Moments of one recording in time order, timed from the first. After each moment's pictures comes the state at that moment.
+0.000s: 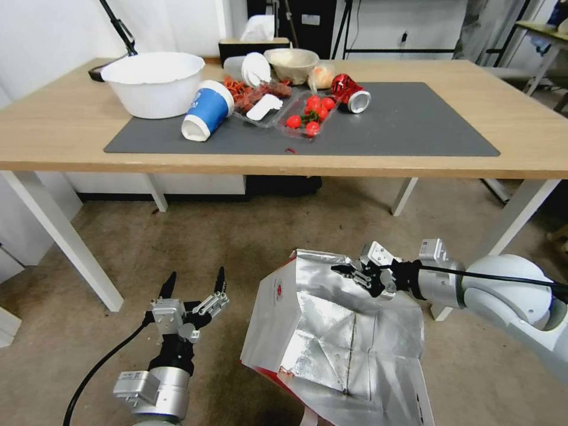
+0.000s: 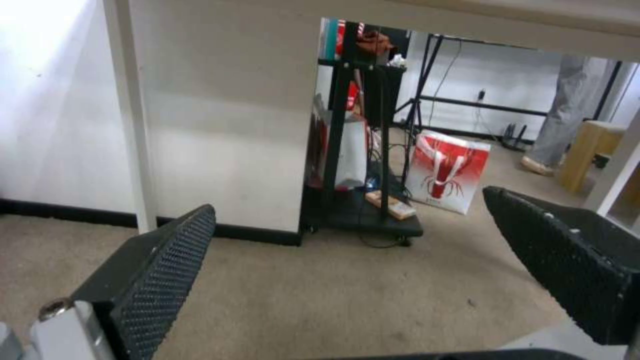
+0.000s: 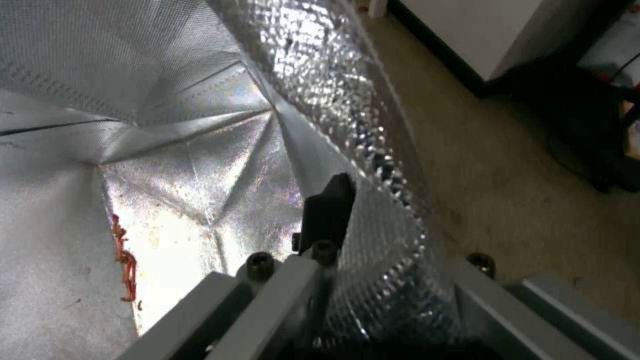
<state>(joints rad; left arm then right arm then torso) 1.86 -1.56 -0.48 -2.30 -0.18 -0.07 0.00 -1.01 0.43 0.14 2.17 0.69 -0.52 -0.42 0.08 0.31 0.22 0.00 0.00</state>
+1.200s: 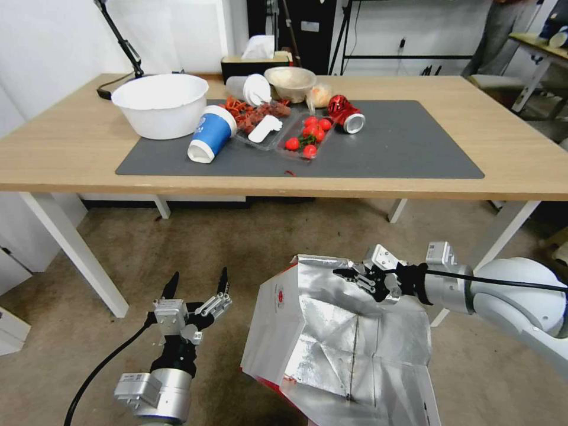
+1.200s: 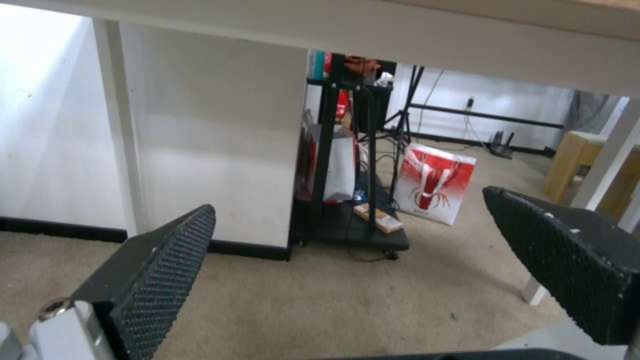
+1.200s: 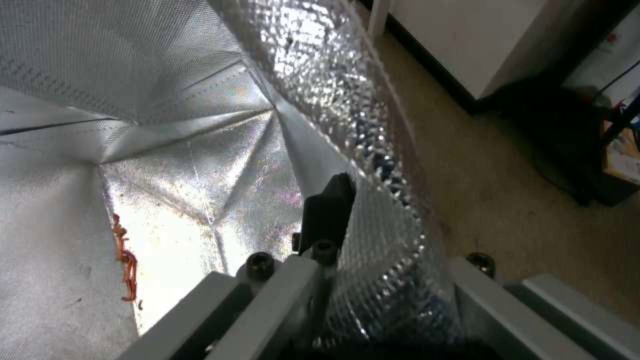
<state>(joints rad) 1.87 -1.56 -0.47 -2.31 -0.18 -0.07 0.01 -1.07 0.41 0.21 2.21 0.71 -0.52 -0.42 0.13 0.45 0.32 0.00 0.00</state>
